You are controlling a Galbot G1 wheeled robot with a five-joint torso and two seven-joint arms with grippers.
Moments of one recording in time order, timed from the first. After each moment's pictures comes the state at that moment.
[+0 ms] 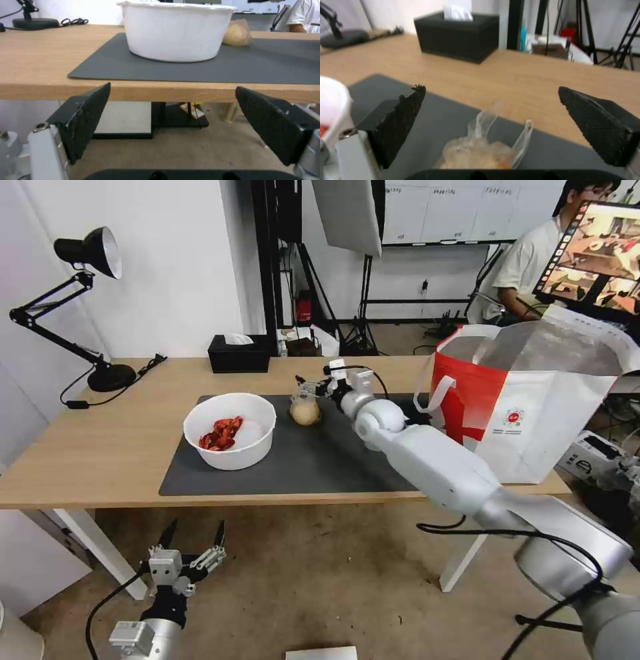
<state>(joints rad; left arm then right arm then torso) 1.80 -1.32 -0.60 -2.08 -0.27 -0.20 -0.02 -0.09 1.31 -0.51 1.00 0.95 -0.17 0.07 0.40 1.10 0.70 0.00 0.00</state>
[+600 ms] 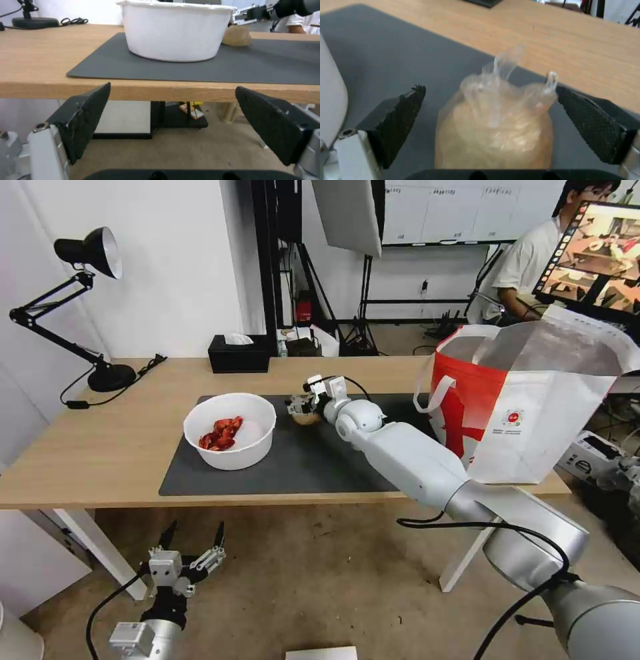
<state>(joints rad) 1.80 -1.33 -0.60 -2.08 -0.27 -0.20 -0.02 -0.10 1.39 -0.52 0.94 0.82 -0.34 0.07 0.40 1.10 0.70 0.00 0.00</state>
